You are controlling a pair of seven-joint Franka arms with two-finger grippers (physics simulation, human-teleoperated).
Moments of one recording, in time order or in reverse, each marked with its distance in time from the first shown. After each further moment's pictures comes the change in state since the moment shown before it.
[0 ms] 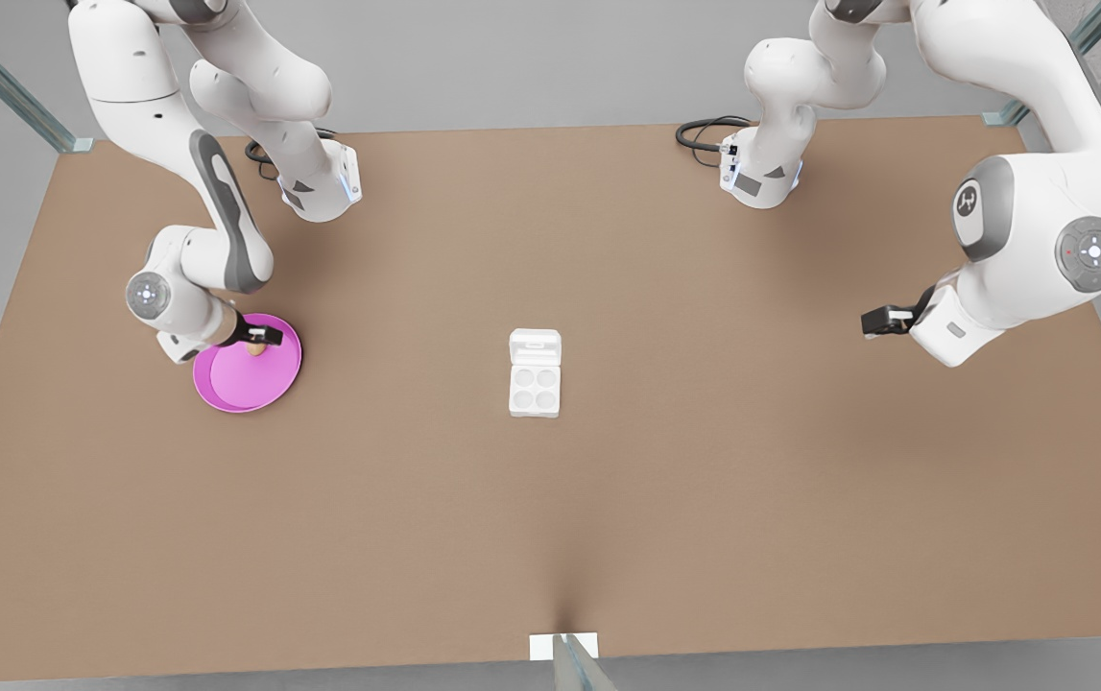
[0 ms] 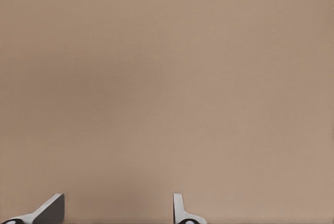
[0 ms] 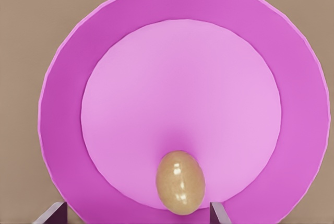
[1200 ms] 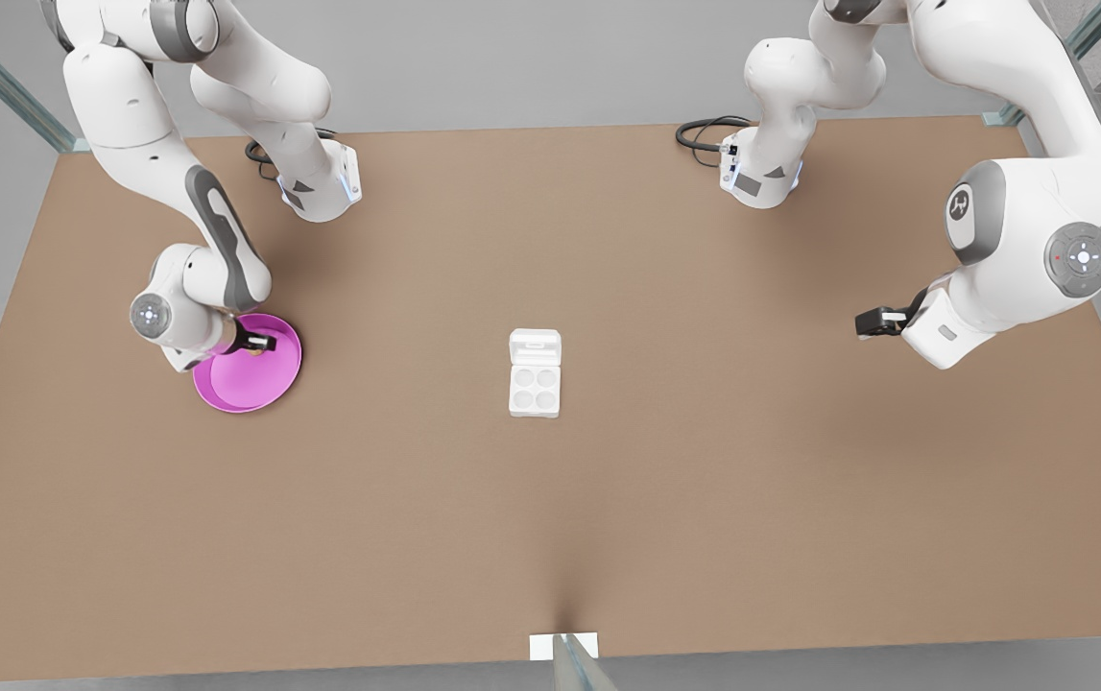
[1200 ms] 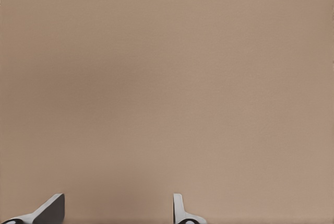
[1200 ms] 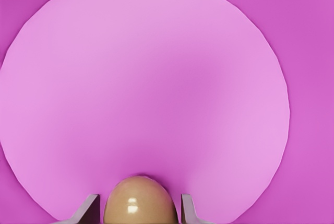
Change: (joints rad) left arm -0.009 0.005 0.000 -0.008 0.000 0.002 -0.002; right arm -0.060 0.153 -0.001 0.039 0.000 0.063 -0.027
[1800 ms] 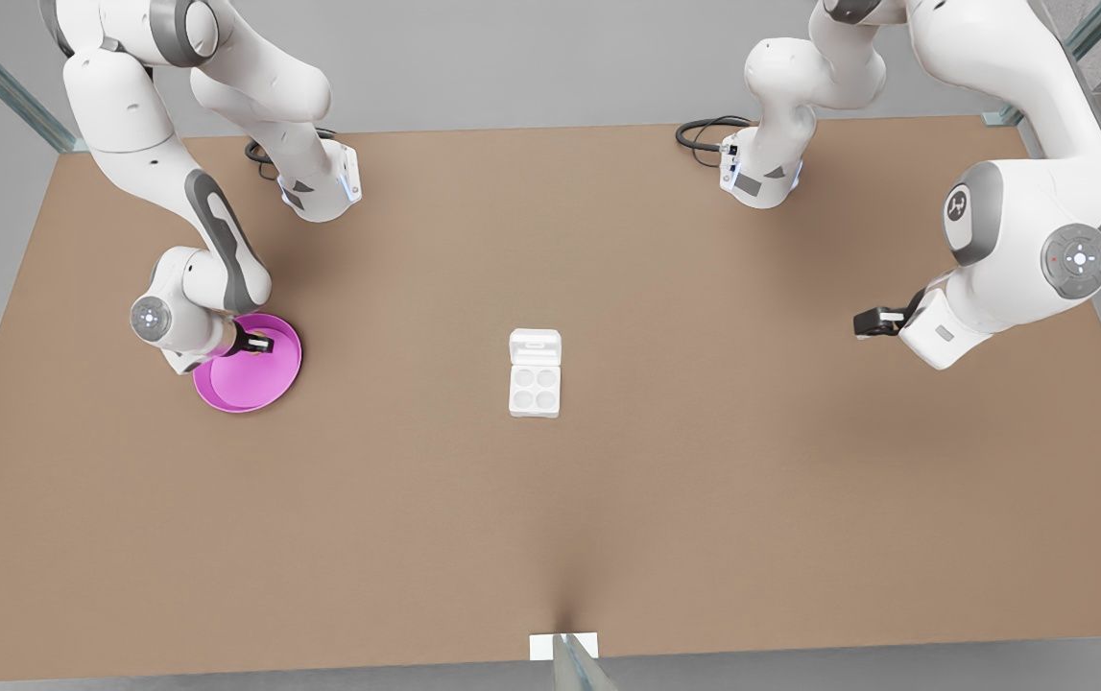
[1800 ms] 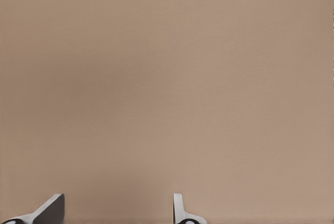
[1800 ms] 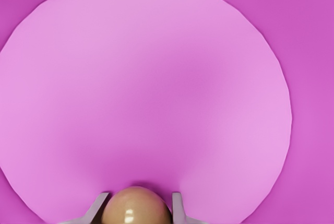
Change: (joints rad) left arm -0.003 0.002 0.000 0.000 0.000 -0.002 0.000; right arm -0.001 0.016 0.000 0.007 0.000 0.001 0.000
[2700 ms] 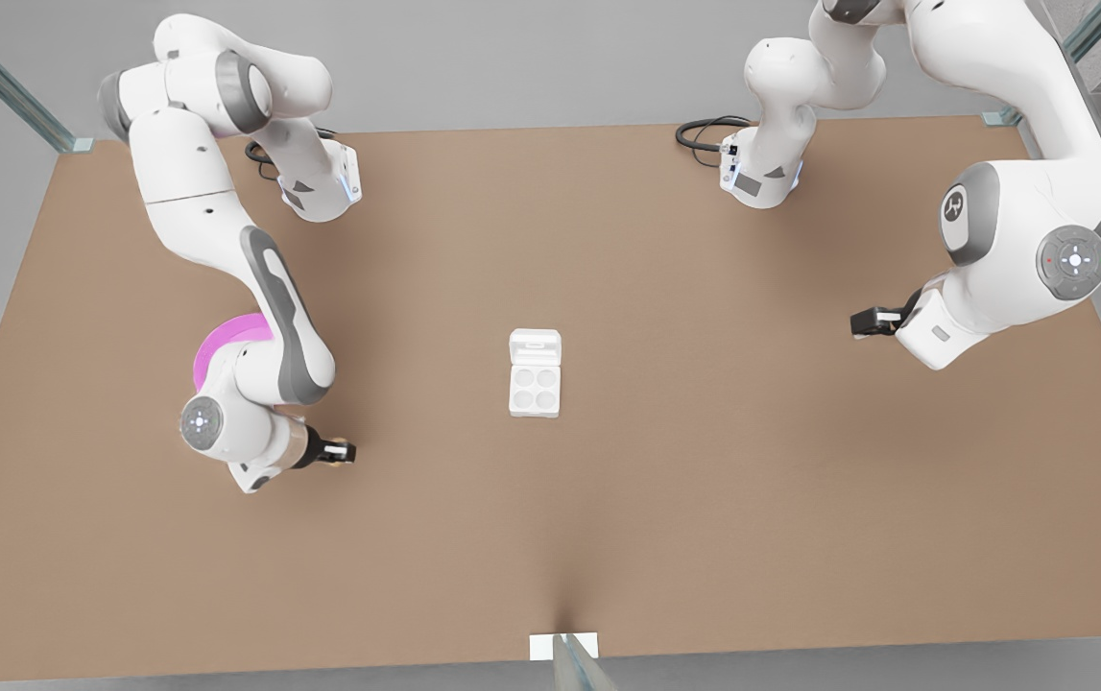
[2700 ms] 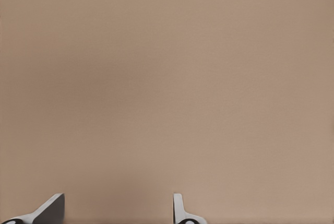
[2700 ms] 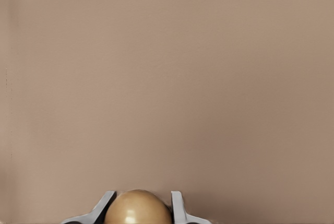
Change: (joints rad) left arm -0.006 0.002 0.000 -0.001 -0.001 -0.004 -0.005; right arm 0.277 0.326 0.110 0.794 0.303 -0.252 0.141
